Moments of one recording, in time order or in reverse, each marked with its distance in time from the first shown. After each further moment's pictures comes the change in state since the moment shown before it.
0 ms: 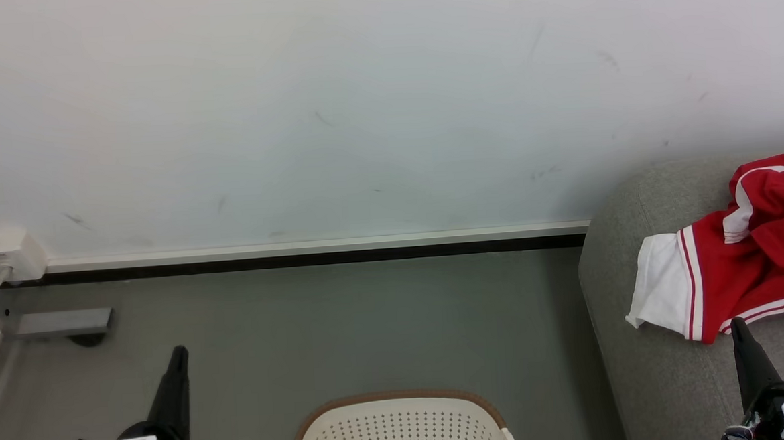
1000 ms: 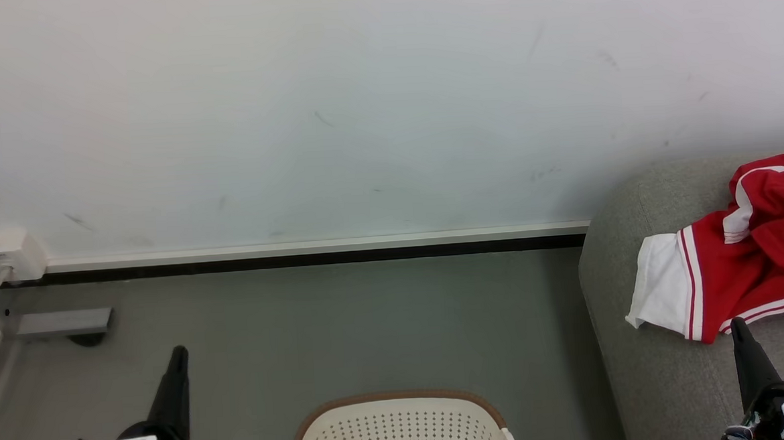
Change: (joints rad) left arm 0.000 0.000 0.000 0.000 0.000 0.000 0.000; right arm 0.000 0.000 0.000 0.000 0.000 0.000 0.000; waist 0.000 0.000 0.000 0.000
